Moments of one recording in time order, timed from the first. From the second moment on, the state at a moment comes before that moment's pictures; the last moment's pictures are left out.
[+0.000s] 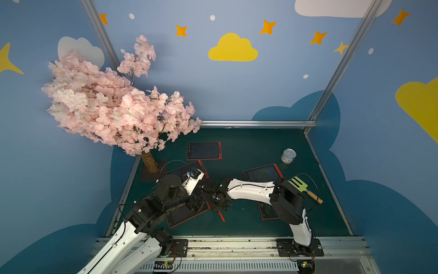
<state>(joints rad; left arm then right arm) -0.63 0.65 0.80 -0.71 0.20 -0.03 1.19 2.07 1.50 -0.87 -0.02 0.62</state>
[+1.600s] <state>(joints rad) -0.63 0.67 0.80 -0.72 0.21 -0.03 1.16 1.99 1.46 -1.03 0.12 0.62</state>
